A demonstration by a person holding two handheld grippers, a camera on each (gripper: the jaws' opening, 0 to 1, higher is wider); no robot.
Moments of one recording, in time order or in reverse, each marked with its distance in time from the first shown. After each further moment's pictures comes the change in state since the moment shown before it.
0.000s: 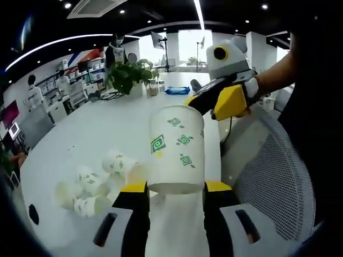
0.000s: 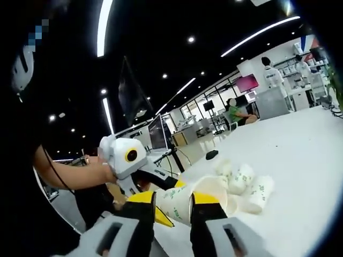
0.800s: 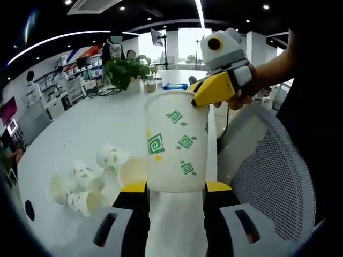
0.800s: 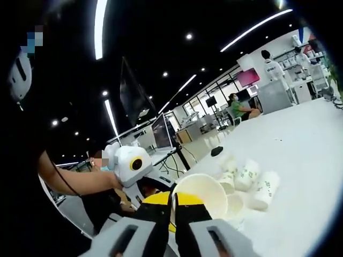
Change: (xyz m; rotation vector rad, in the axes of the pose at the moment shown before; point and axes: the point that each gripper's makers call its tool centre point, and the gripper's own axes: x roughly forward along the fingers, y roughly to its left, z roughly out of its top) left arm 0.003 -0.008 -0.010 -0.016 0.015 -0.017; right arm 0.002 0.008 0.002 0.054 0.022 0.044
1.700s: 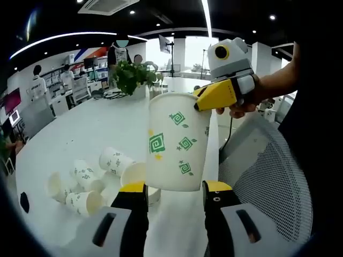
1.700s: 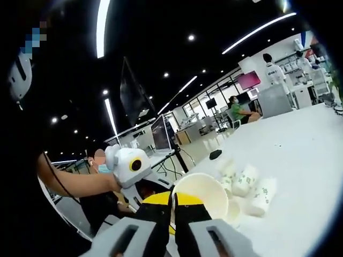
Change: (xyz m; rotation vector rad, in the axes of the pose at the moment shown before) left arm -0.003 0.004 0.013 -0.065 -0.069 0.020; right arm 0.002 -0.005 0.011 -0.037 -0.006 -0.014
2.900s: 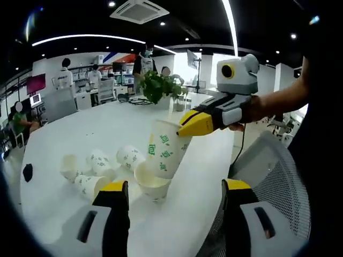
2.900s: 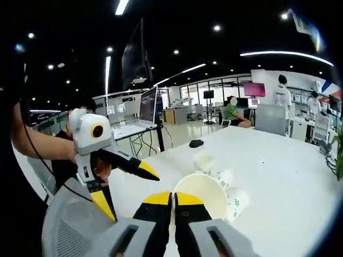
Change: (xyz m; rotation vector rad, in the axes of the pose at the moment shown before) left arm -0.024 0.008 -0.004 -0.150 -0.139 0.171; right arm 0.023 -0.044 -0.024 -0.324 0.221 -0.155
